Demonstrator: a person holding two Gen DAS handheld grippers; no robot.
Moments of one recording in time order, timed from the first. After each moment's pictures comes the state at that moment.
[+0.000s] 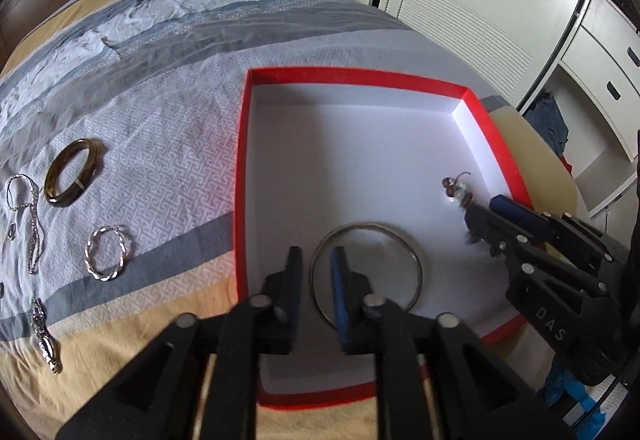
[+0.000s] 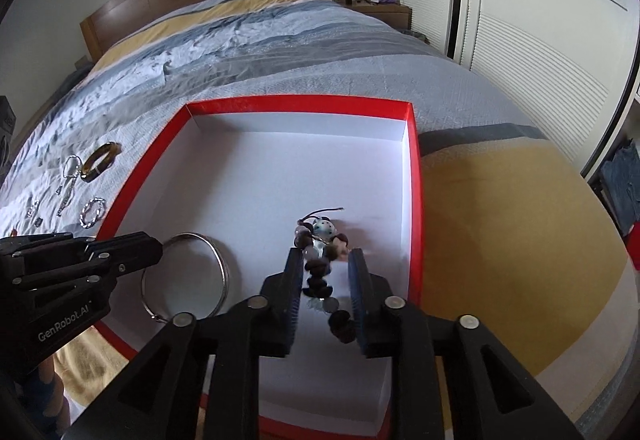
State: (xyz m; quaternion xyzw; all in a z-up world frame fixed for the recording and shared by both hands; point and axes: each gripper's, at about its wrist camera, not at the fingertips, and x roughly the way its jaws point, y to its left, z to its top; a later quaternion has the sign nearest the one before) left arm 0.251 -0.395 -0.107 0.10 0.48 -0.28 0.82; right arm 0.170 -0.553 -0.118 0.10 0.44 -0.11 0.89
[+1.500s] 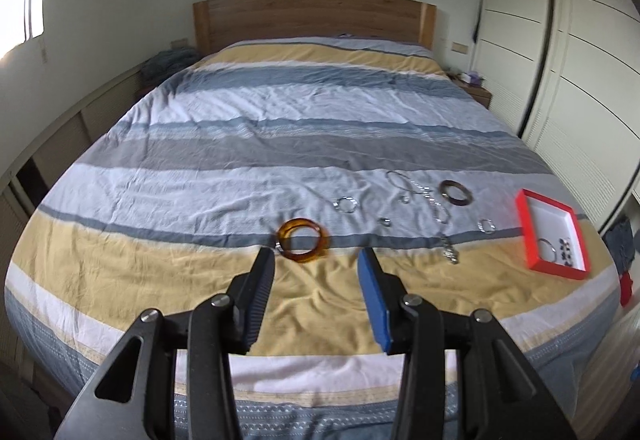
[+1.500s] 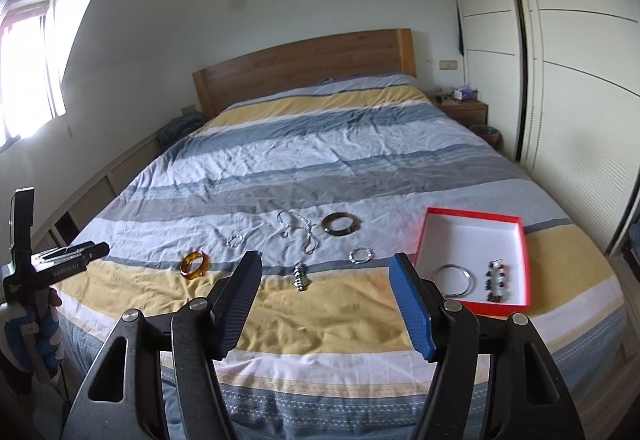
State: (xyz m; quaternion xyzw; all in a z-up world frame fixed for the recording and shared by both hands) left arm 0.126 0.071 0.063 0.00 0.36 -0.03 0.93; right arm 0.032 -0.298 0.088 0.09 0.29 0.02 0.95
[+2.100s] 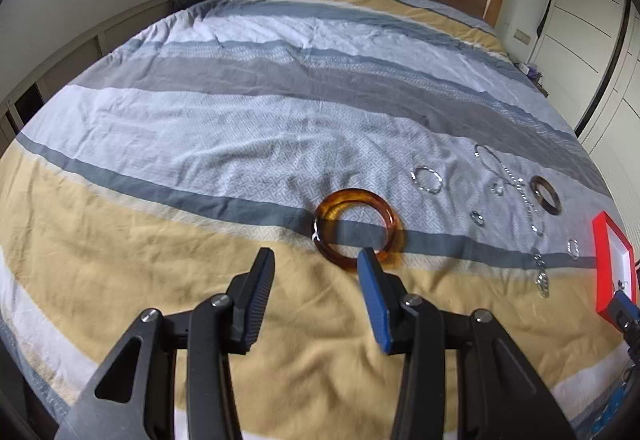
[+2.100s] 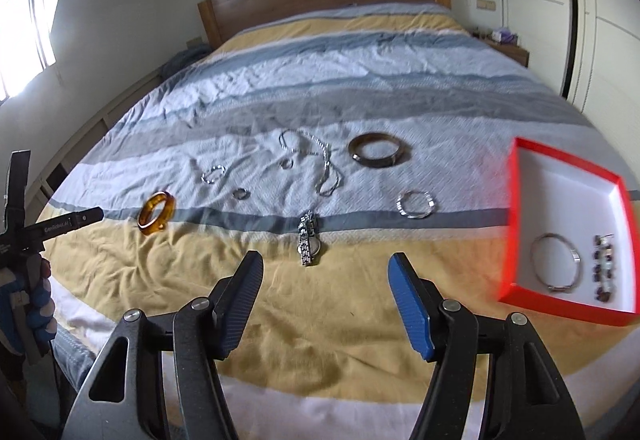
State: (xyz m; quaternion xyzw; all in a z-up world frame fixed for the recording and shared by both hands) left arm 0.250 0.105 -0.066 -0.06 0.44 0.03 0.90; right arm 0.176 -0.254 -0.059 0.08 0.40 0.07 0.91
